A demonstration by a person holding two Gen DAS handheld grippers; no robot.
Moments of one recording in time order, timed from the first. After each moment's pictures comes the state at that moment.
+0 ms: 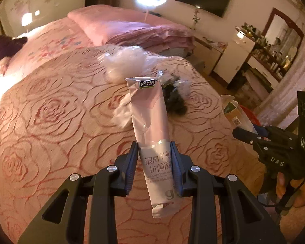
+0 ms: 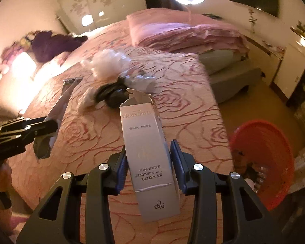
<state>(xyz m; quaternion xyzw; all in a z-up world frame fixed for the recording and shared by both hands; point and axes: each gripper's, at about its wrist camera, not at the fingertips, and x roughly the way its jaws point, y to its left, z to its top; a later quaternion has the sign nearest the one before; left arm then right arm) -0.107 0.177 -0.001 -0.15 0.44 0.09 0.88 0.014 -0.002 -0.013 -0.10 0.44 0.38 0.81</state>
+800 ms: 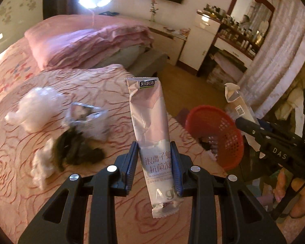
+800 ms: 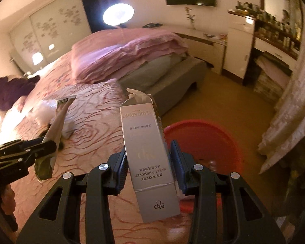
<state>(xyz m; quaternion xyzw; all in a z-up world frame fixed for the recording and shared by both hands) 0.010 0.086 0.002 -0.10 0.45 -0.03 0.89 0.073 -0.111 0.002 -0.01 0.42 0.21 0.88</state>
